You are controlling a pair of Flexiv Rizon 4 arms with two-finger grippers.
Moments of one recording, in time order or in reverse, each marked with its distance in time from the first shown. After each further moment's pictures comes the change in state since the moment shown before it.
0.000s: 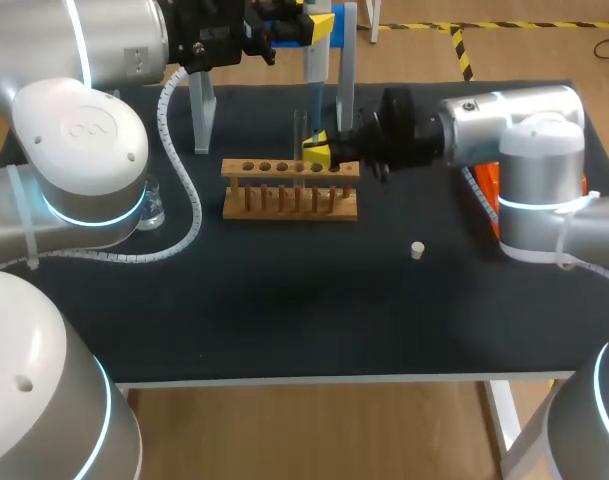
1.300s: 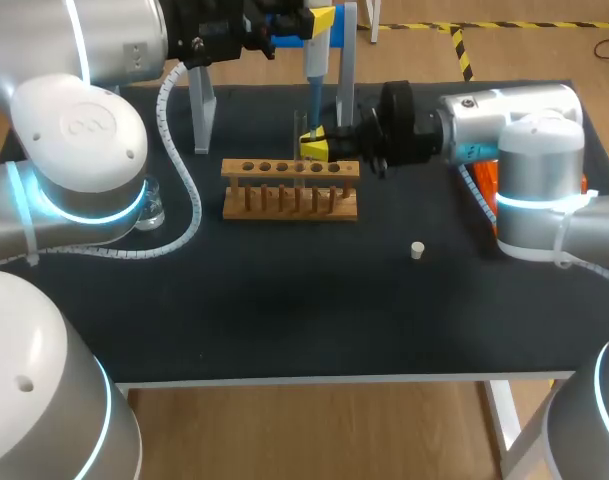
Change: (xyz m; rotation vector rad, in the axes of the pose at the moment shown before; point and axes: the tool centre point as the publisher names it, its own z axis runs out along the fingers) left arm 0.000 -0.006 0.000 0.006 0.000 0.001; right arm 0.003 0.015 0.005 -0.031 0.010 0.000
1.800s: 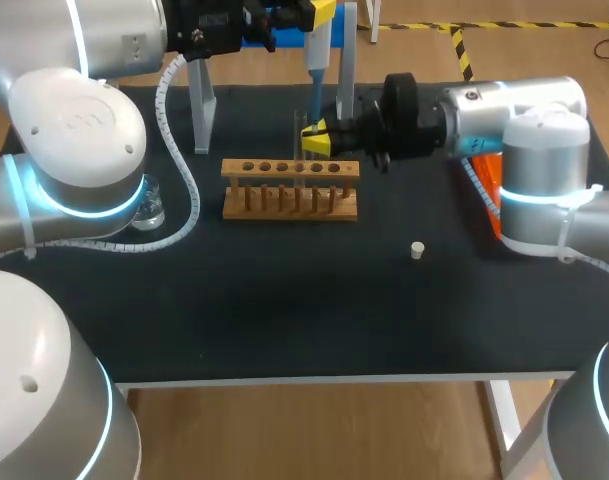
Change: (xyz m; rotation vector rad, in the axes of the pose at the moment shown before) left arm 0.000 -0.007 0.000 -0.003 0.000 -0.001; right arm 0.002 0.014 -0.002 -0.002 0.009 -0.028
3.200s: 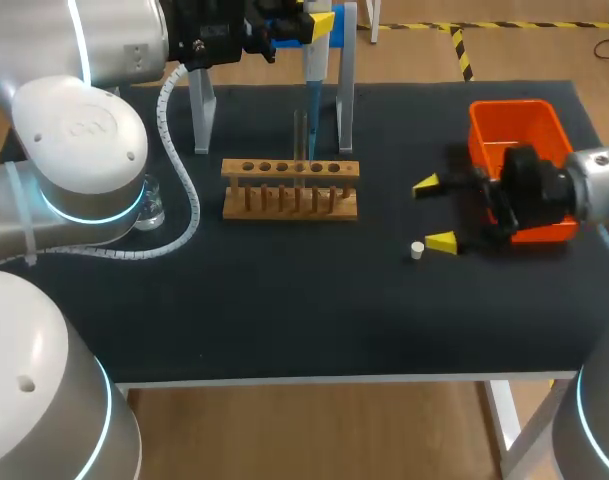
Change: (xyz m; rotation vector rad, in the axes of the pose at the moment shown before) left arm -0.001 0.013 0.001 -0.009 0.000 -0.001; right arm 0.117 -0.057 -0.148 0.204 -0.102 0.064
